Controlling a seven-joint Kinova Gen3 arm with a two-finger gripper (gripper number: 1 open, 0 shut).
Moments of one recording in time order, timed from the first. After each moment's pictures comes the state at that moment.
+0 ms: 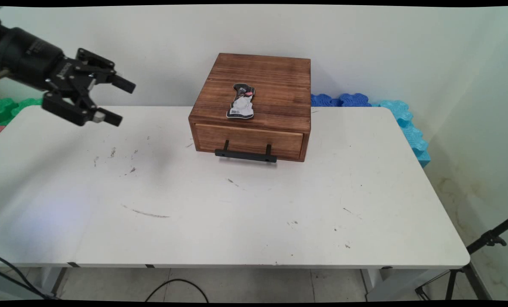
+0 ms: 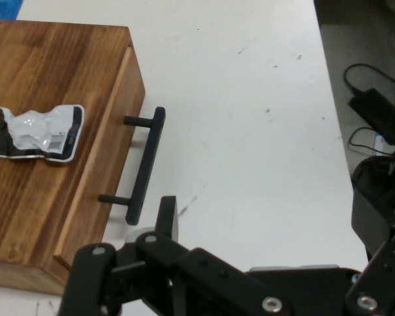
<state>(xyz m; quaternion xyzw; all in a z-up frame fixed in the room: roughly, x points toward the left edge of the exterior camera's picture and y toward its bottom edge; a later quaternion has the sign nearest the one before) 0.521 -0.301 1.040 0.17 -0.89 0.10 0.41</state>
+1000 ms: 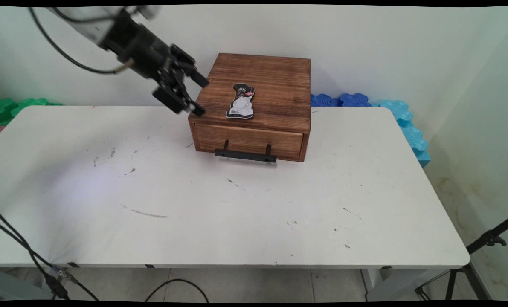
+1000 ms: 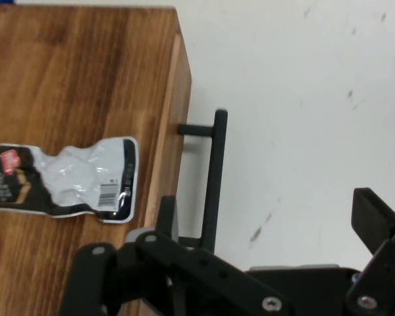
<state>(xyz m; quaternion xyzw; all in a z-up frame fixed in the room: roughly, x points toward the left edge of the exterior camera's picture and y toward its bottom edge) 0.401 -0.427 1.025 0.15 -0.93 0.11 0.31</state>
